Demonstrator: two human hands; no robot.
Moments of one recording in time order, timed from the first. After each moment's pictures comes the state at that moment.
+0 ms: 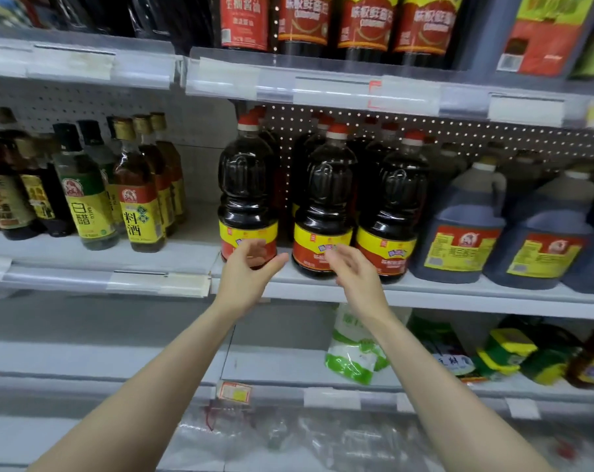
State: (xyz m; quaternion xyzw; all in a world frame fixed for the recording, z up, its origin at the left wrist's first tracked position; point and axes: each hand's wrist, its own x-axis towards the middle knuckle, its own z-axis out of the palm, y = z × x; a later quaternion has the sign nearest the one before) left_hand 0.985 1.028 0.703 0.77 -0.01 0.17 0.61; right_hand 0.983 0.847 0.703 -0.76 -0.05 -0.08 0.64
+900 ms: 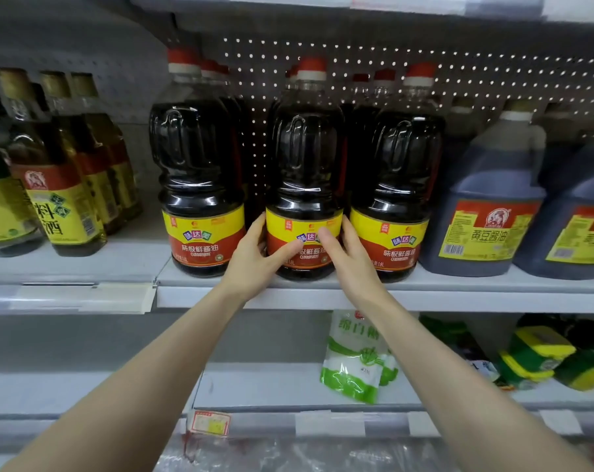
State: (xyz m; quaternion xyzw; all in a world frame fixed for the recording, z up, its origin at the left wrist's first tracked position) left_hand 1.085 0.978 0.655 0.75 -0.14 0.10 0.63; right_hand 1.075 0.817 0.657 -0.74 -0.12 -0.12 0.64
